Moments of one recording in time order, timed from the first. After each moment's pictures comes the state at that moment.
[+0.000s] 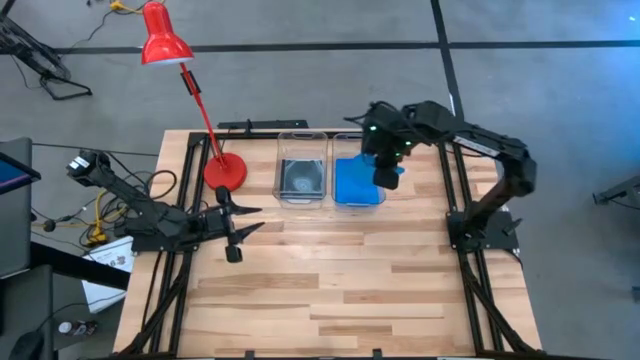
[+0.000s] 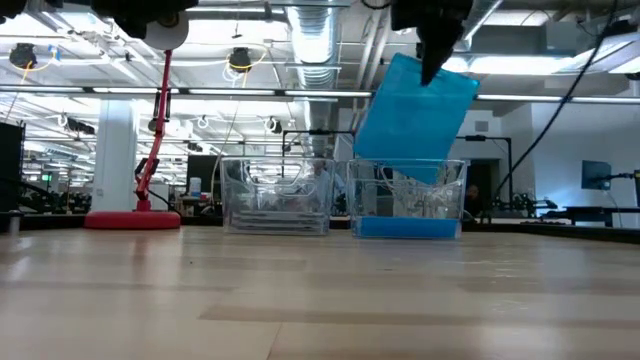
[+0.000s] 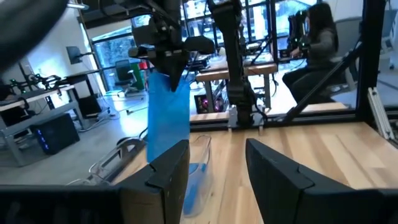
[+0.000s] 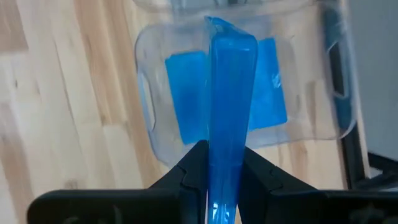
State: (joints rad) left arm -0.53 0.77 0.36 0.49 -0.77 0.20; right arm -0.35 1.61 1.73 -1.39 -0.02 -0.21
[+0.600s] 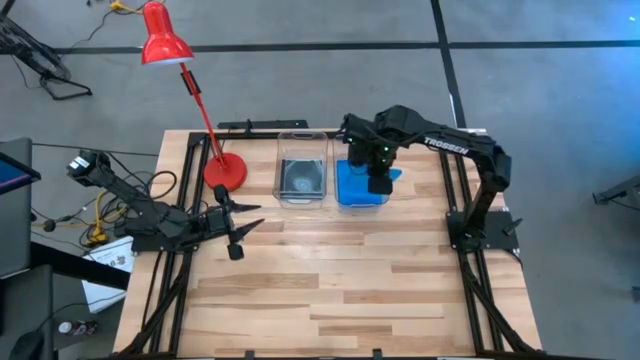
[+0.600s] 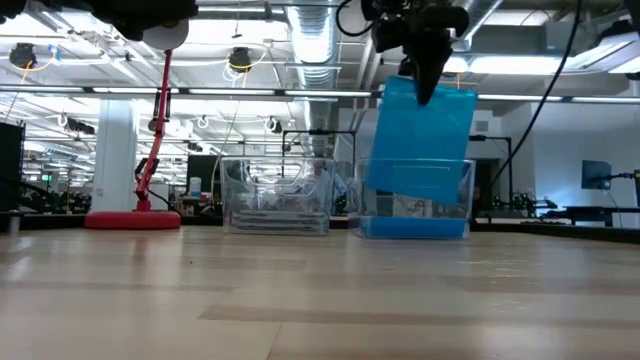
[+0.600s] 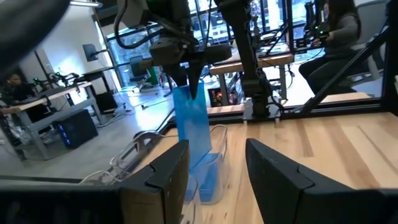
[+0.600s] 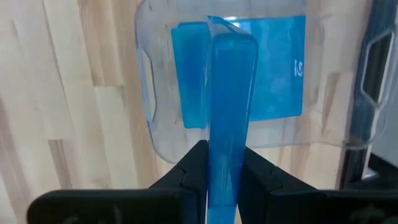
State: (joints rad) left arm -0.53 0.77 0.36 0.46 -0.84 0.22; right arm -0.31 1.79 1.85 -1.53 0.00 -0.32
